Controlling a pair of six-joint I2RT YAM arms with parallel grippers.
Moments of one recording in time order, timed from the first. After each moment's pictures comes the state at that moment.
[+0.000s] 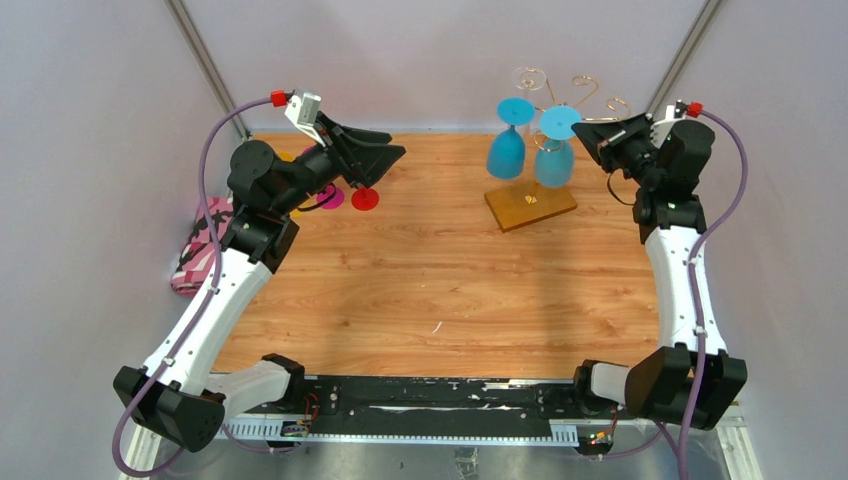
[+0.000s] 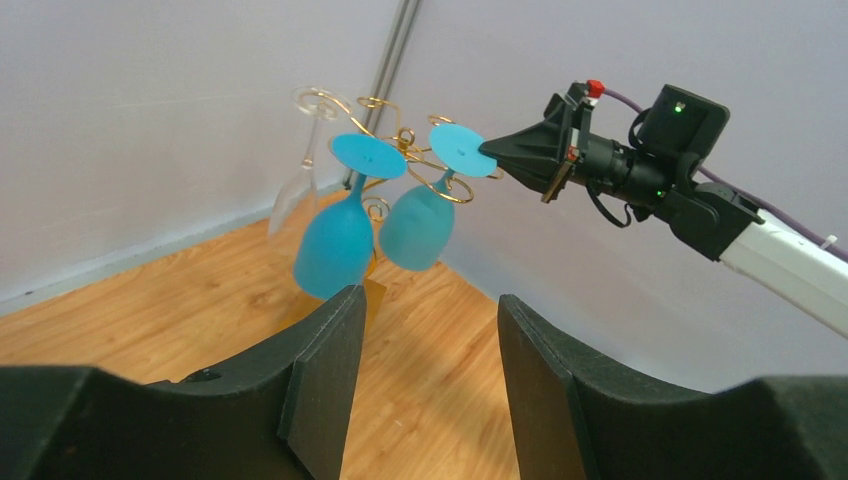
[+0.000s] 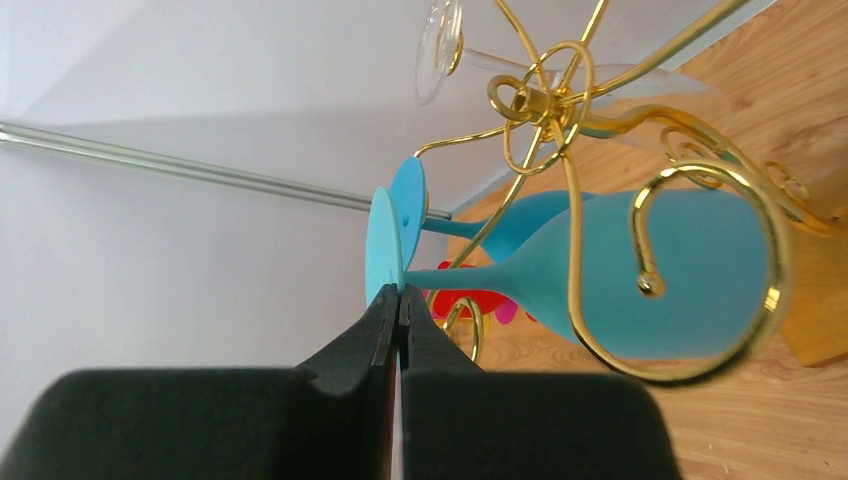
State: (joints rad) left arm -0.37 1.10 1.20 0.18 0.53 -0.51; right arm -0.15 1.24 1.23 -0.05 -0.54 1.12
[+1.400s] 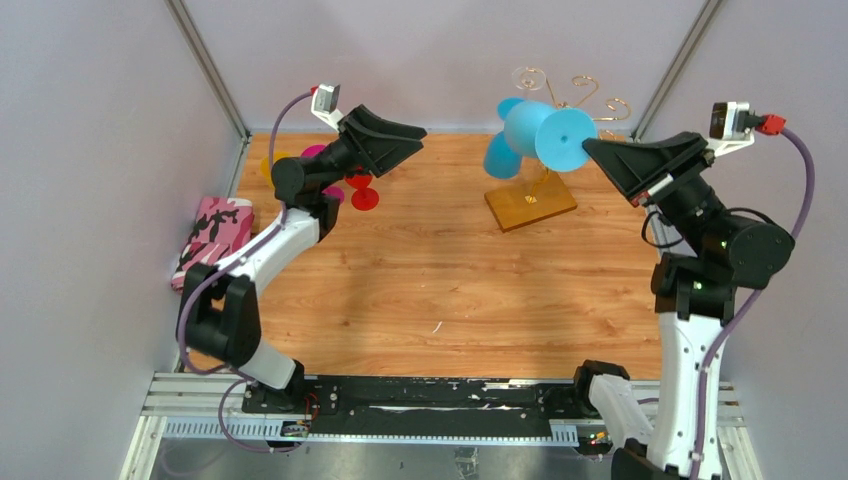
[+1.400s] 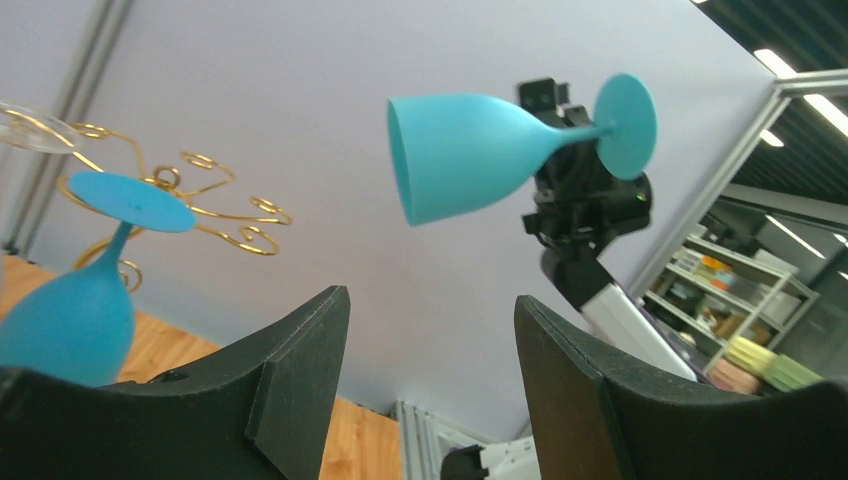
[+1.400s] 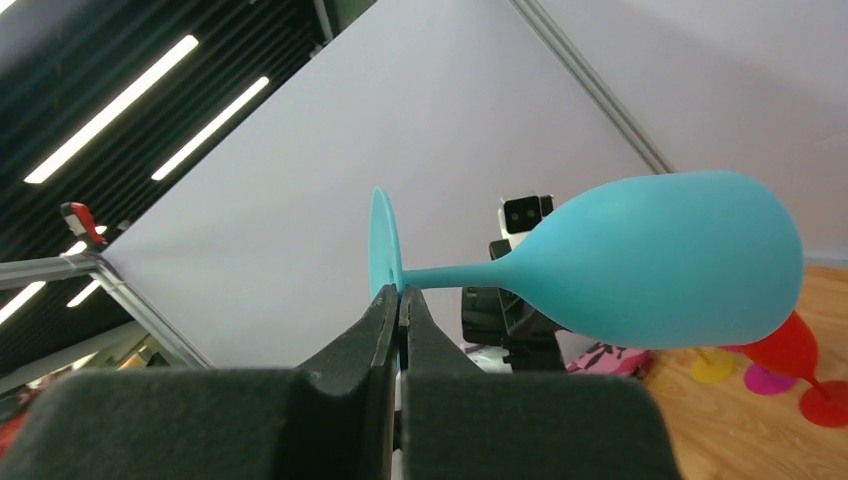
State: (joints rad) left arm -0.34 1.57 1.12 1.34 0.81 -1.34; right arm -0.15 0.89 1.19 0.56 -0.85 1.52
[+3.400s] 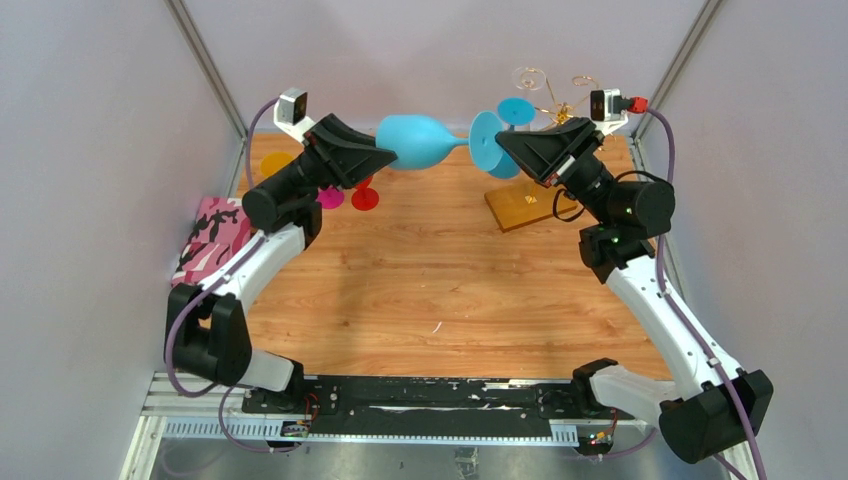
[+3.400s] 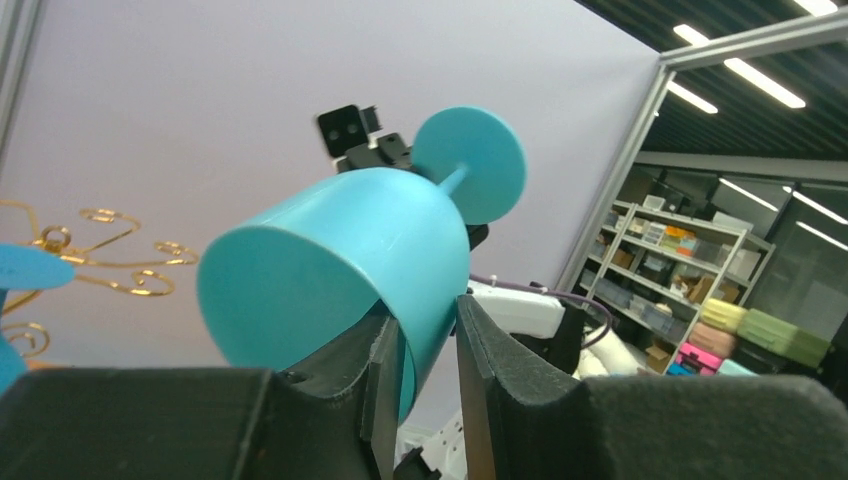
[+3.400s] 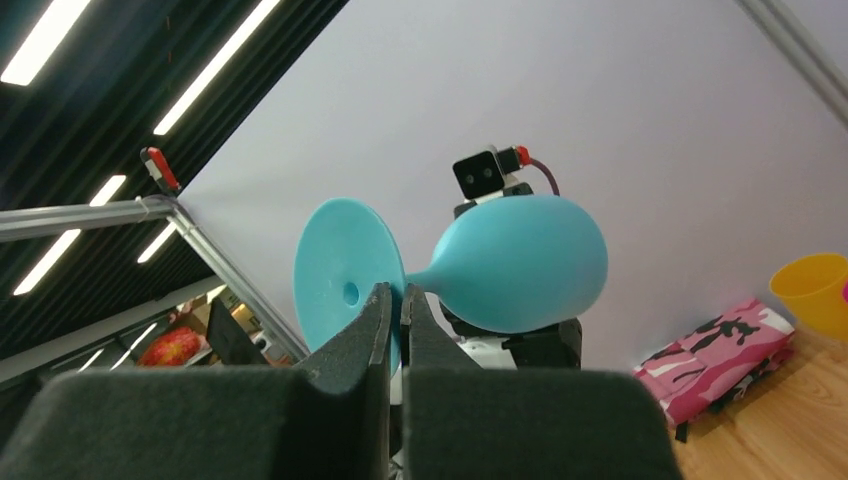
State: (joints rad) left arm -0.28 1.39 1.03 1.51 0.84 -1.51; right arm 0.37 1.09 1.05 0.81 -0.60 1.38
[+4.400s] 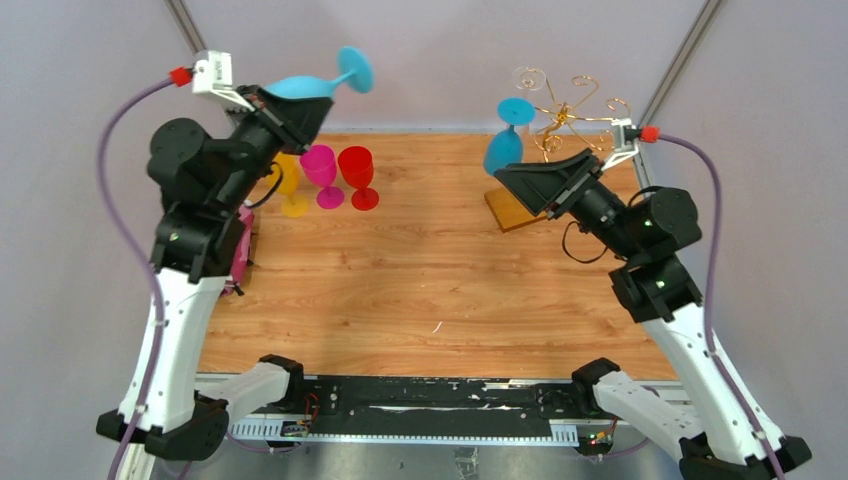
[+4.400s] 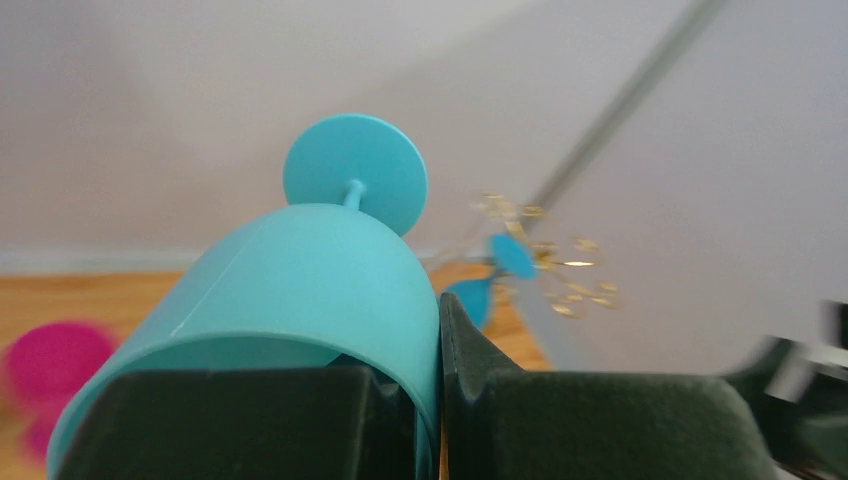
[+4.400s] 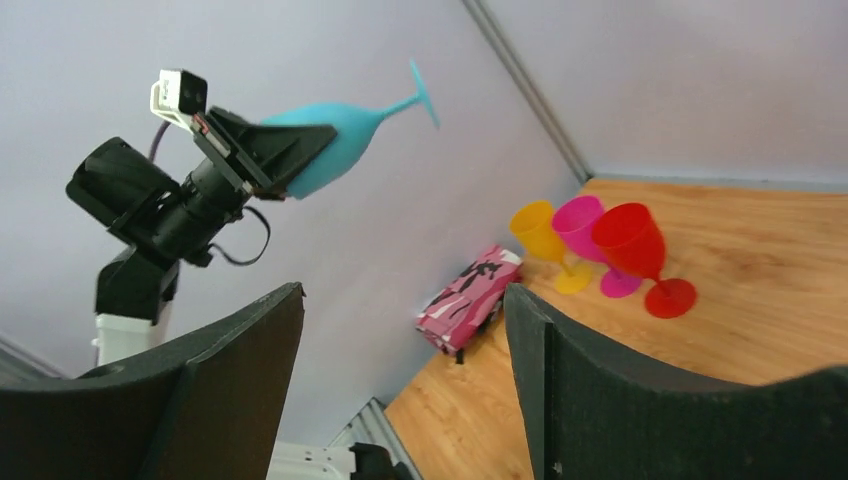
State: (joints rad) left arm -0.27 1.08 1.63 -0.39 0.13 -0.50; right arm 0.45 0.83 1.15 0.02 -0.39 0.82
